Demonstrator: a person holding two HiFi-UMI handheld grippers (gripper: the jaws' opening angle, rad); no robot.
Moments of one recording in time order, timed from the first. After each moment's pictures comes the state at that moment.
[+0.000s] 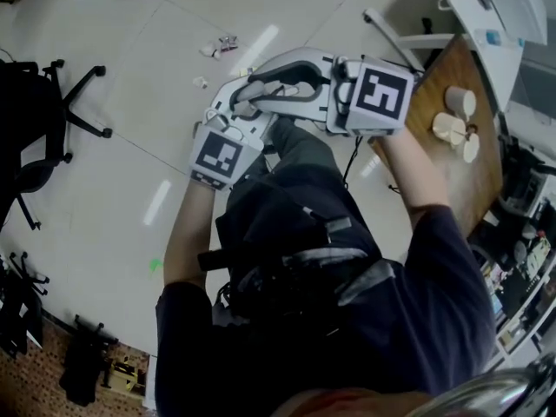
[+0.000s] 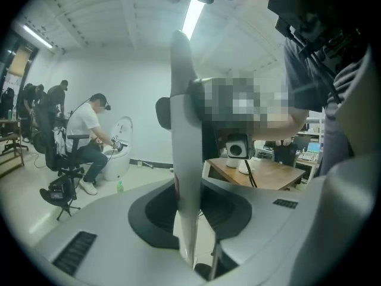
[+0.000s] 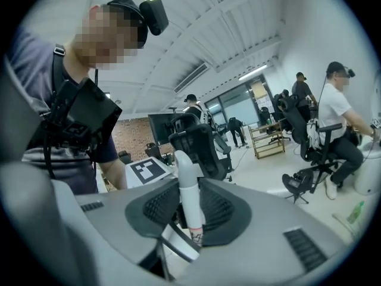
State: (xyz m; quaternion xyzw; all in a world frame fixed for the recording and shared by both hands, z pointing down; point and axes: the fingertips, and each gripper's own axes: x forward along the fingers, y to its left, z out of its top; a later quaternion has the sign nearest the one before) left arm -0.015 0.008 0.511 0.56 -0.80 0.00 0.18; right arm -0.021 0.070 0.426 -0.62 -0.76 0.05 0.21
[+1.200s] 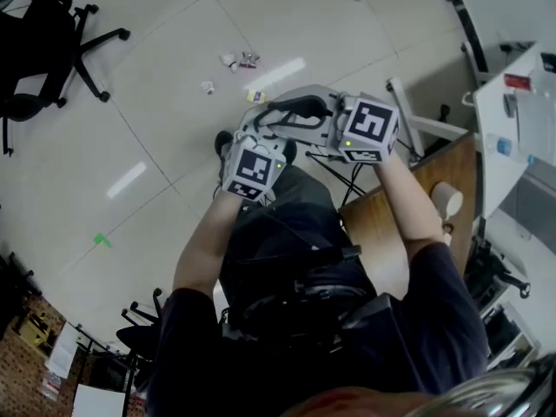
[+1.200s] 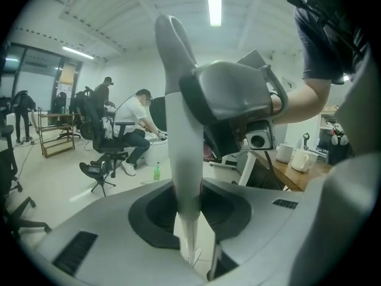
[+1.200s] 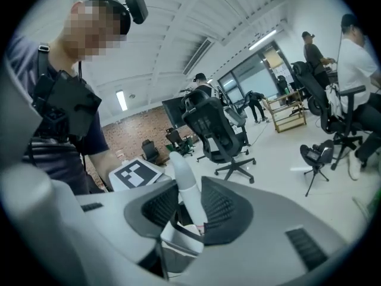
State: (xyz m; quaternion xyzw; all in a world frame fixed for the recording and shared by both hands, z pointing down) left arm -0.040 -0.043 0.613 0.35 -0.90 -0.02 0.24; right arm -0.020 0.015 0.526 -0.70 -0.65 0.03 0.30
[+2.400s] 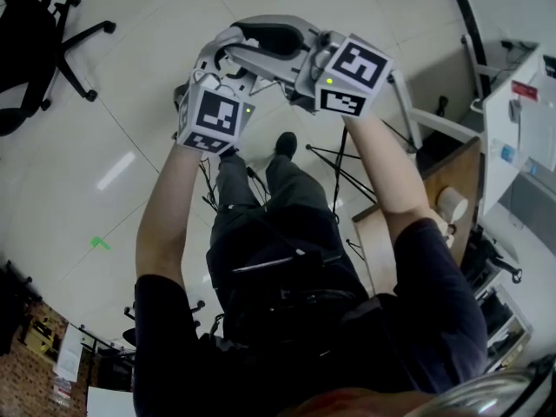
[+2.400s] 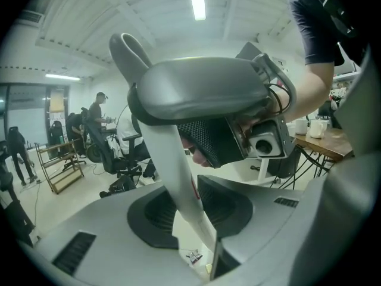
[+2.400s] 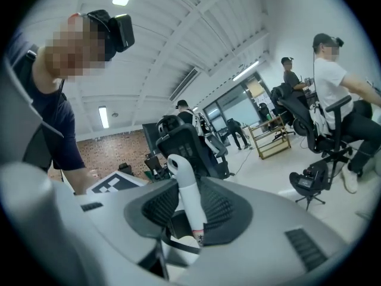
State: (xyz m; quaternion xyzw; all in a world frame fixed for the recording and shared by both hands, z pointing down) left arm -0.190 0.083 0.619 0.35 -0.91 0.09 0.20; right arm -0.176 0.133 0.534 -0.64 -0.74 0.11 0.21
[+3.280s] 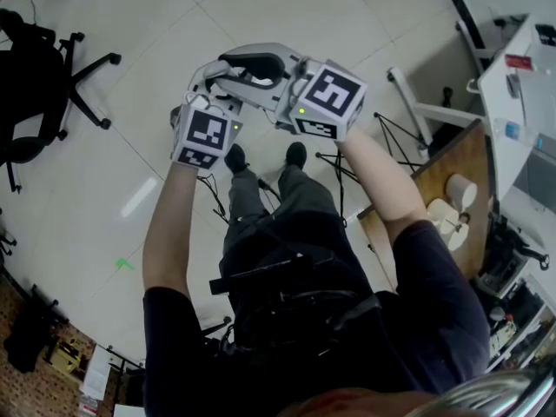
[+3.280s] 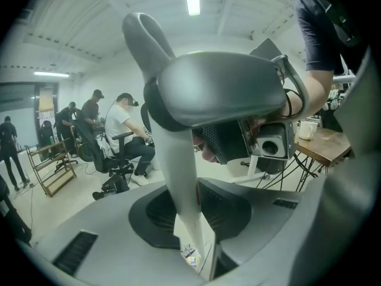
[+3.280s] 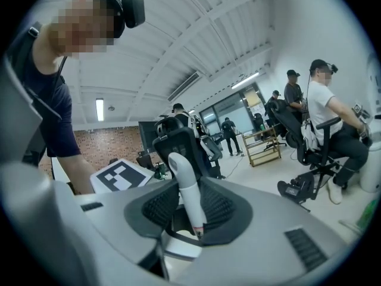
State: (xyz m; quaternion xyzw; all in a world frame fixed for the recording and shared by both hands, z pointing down) left arm -0.167 0.057 0.602 0.39 -0.89 0.11 0.23; right arm -0.149 0.106 0.510 -0.61 -0.77 0.08 0.18
